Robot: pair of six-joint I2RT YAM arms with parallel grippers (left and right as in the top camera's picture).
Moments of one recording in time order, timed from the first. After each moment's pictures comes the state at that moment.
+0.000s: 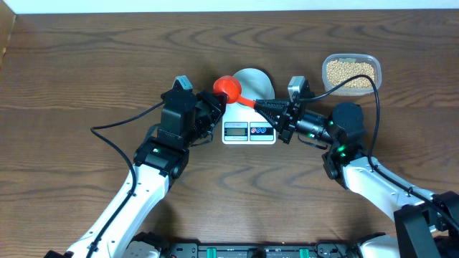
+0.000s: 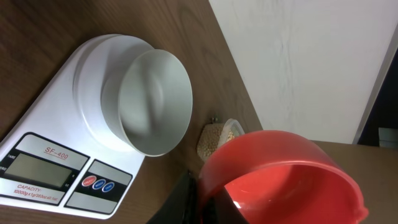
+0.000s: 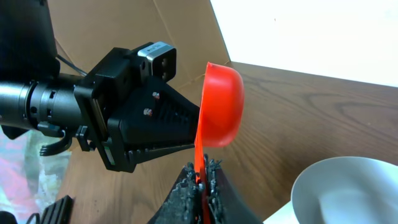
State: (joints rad) left arm -0.38 1.25 0.77 0.00 0.19 -1.29; right arm 0.35 1.50 0.58 0.93 -0.83 0.37
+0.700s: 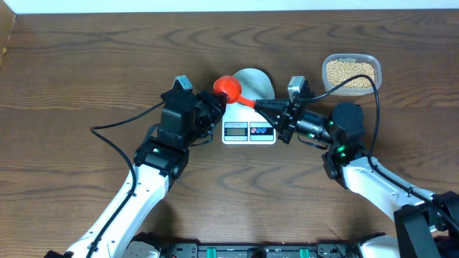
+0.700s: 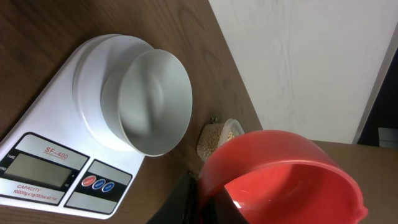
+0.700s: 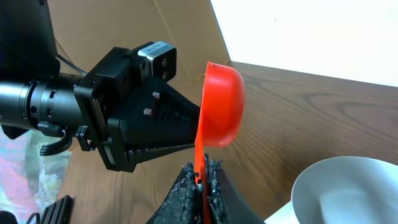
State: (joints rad) left arm -0.38 1.25 0.77 0.00 0.19 -1.29; right arm 0.35 1.50 0.58 0.93 -0.83 0.37
